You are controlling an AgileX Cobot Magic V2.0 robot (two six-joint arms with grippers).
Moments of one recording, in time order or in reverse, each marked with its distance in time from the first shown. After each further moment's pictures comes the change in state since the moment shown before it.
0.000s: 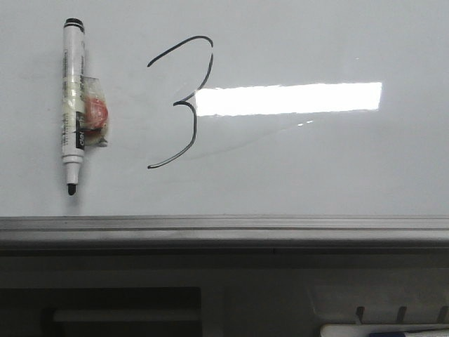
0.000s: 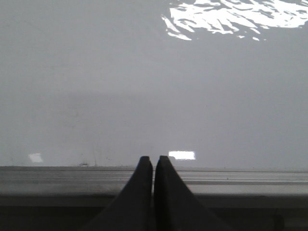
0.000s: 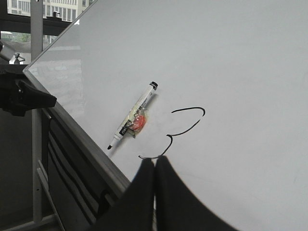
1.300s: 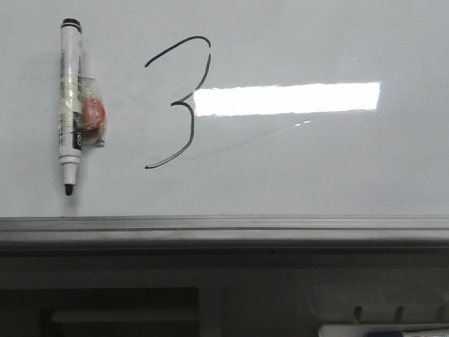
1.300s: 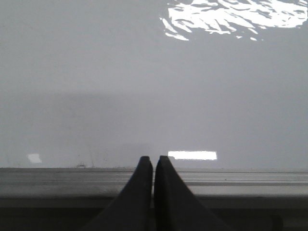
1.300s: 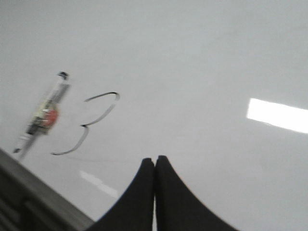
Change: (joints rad) left arm 0.000 0.000 0.000 -0.001 0.000 0.000; right arm -0.308 0.000 0.000 -0.520 0.005 0.576
